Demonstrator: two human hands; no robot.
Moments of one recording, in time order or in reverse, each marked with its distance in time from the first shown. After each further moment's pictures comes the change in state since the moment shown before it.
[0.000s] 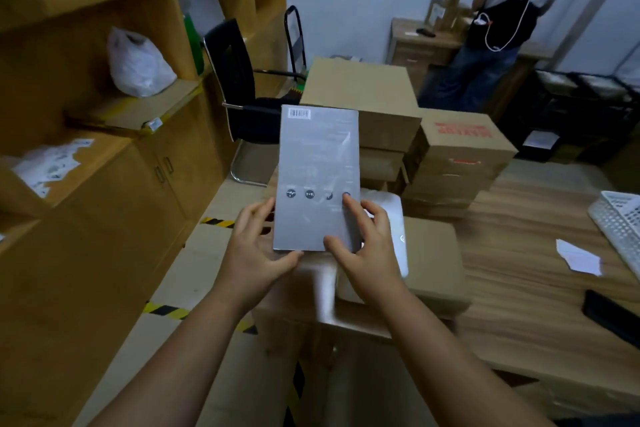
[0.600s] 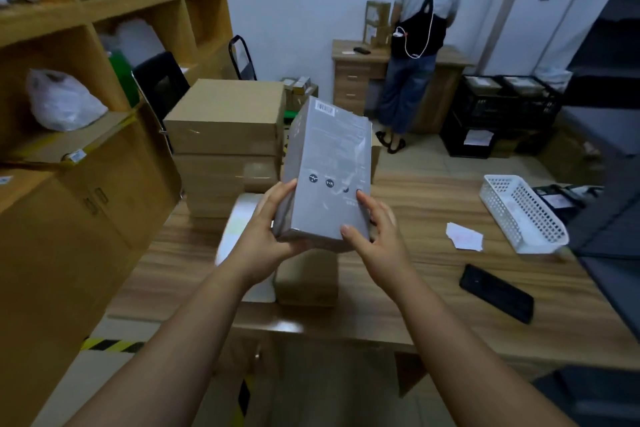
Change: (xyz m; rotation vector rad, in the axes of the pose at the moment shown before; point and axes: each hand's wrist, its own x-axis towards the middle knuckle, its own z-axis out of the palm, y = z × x) left_hand -0.009 0.176 0.197 -0.219 -0.274 0.033; right_hand -0.045 0.107 -0.253 0.185 0.078 0.052
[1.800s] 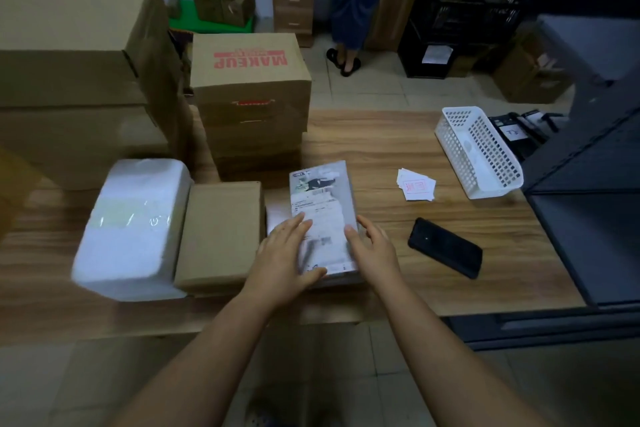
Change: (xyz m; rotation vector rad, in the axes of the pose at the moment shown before) left_hand 0.051 -0.110 0.197 0.538 -0.306 -0.014; right_hand 0.039 0.191 -0.078 -0.199 0.184 0.516
